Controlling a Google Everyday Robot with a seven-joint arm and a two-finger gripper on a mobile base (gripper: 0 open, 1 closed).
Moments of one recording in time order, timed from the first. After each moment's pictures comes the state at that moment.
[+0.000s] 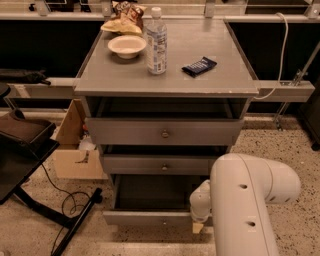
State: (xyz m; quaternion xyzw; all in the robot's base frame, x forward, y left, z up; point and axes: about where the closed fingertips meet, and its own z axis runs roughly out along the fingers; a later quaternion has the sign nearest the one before) arm 0.539 -0.181 0.173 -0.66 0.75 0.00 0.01
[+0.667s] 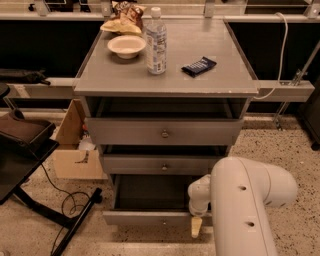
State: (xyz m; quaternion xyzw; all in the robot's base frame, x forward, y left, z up) arm 0.551 -0.176 0.170 -0.66 0.75 0.02 0.00
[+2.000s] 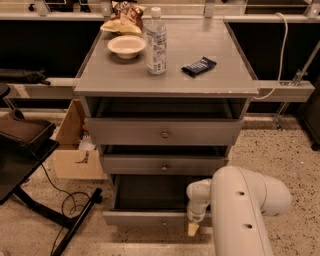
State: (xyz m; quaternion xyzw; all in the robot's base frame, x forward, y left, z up) arm 0.513 -0.159 0.135 -0.64 0.76 0.11 -0.05
